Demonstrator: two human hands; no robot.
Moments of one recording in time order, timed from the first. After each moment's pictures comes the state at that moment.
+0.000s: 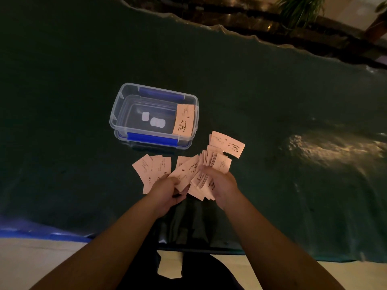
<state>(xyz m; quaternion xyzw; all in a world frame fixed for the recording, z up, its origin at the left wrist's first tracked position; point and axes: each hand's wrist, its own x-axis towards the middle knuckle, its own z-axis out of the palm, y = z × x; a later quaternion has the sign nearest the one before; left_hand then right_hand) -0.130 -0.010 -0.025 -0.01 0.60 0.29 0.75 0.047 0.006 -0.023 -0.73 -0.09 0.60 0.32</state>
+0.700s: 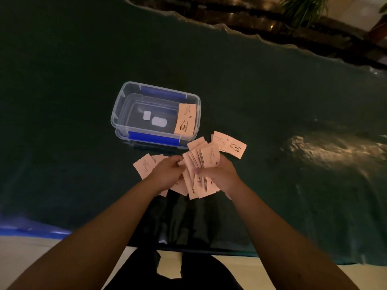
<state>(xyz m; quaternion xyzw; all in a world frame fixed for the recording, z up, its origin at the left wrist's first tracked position) -0.139 0.033 -0.016 0.46 0.63 0.16 0.60 0.049 0.033 0.007 -0.70 -0.38 0.57 0.19</state>
